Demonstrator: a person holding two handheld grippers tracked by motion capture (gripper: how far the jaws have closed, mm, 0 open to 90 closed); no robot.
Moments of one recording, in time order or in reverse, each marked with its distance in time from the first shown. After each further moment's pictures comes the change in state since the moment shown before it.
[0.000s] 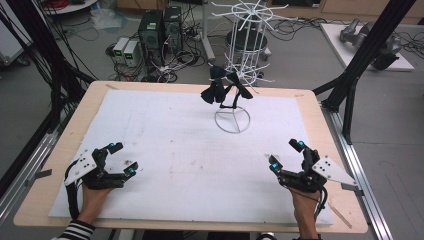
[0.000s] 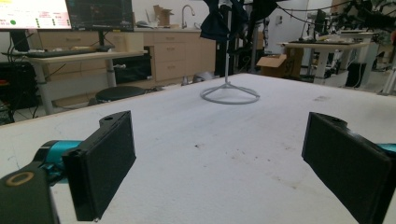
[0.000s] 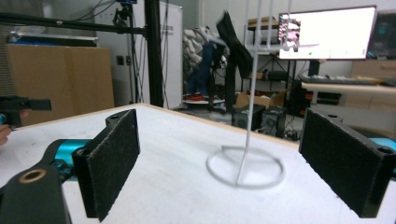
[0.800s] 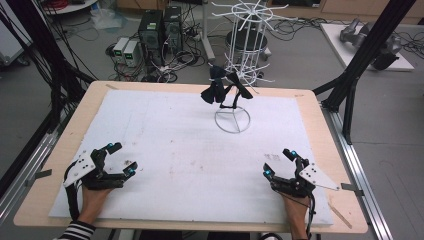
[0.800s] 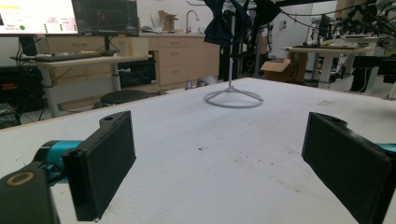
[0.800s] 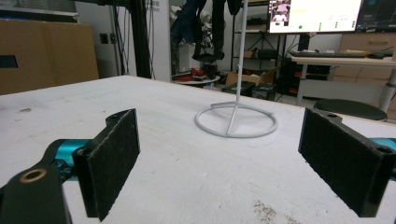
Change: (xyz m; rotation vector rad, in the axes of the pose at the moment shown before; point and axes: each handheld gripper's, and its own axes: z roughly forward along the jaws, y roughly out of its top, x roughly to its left) left arm -0.001 -0.001 -0.002 -0.021 0.018 0.006; right arm -0.005 -0.052 0.006 0.071 -0.053 -0.009
